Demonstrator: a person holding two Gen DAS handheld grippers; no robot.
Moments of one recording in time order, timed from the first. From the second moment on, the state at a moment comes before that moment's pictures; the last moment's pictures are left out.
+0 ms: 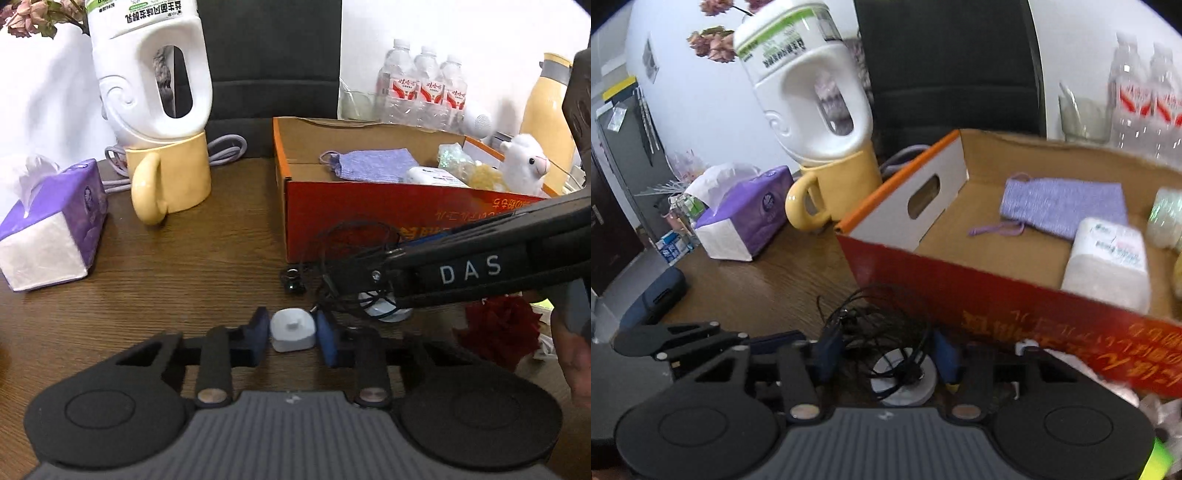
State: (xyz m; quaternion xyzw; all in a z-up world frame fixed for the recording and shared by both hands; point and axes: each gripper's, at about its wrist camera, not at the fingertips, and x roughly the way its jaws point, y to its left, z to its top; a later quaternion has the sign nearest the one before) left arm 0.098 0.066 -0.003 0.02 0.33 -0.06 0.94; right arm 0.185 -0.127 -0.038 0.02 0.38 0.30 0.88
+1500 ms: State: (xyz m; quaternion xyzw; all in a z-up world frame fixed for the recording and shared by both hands) left arm -0.007 -0.034 0.035 0.05 0.27 -0.25 0.93; right arm 0.108 -0.279 -0.013 0.30 0.35 0.27 0.85
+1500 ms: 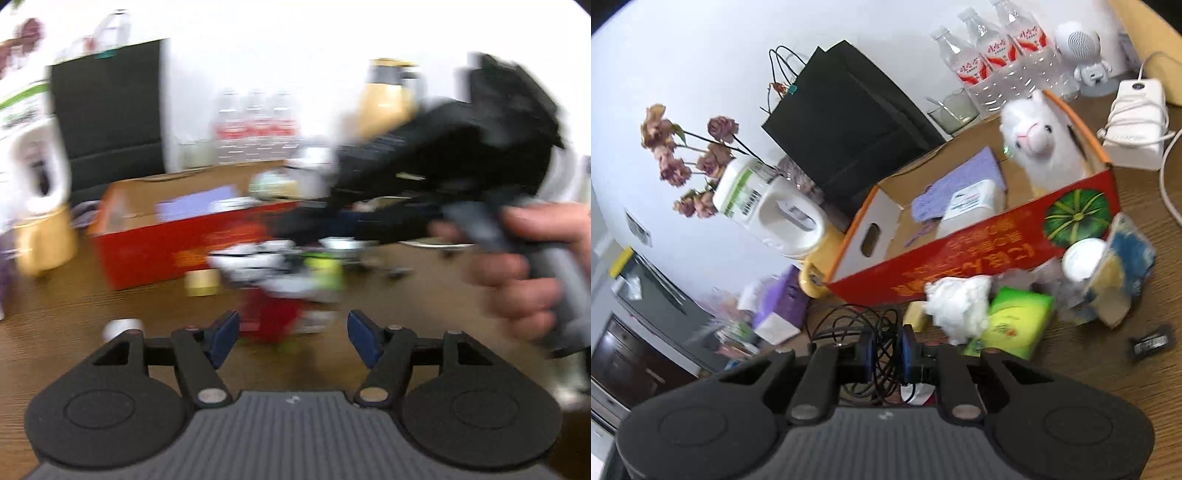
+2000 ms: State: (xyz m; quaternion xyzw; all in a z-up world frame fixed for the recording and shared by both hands) left arm 0.015 -0.058 0.020 0.02 0.27 -0.20 0.94; right arm 0.082 -0.286 -0.022 0.37 0.35 0.27 0.82
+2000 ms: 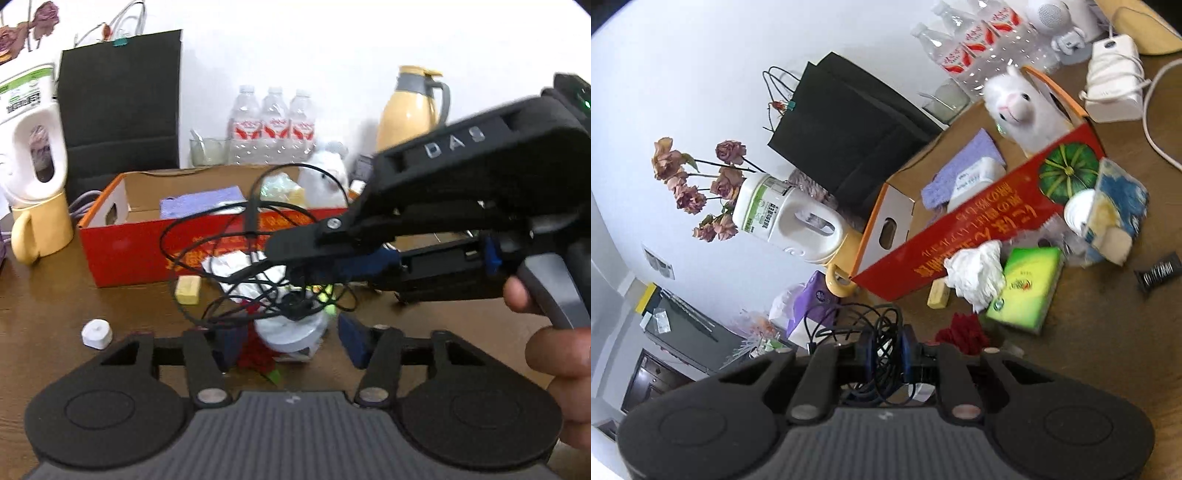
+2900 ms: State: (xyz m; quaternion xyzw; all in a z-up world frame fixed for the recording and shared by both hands) left arm -0.037 -0.053 0.003 0.10 0.28 -0.17 0.94; right arm 0.022 -0.327 -0.042 0.41 0.33 0.21 0.83
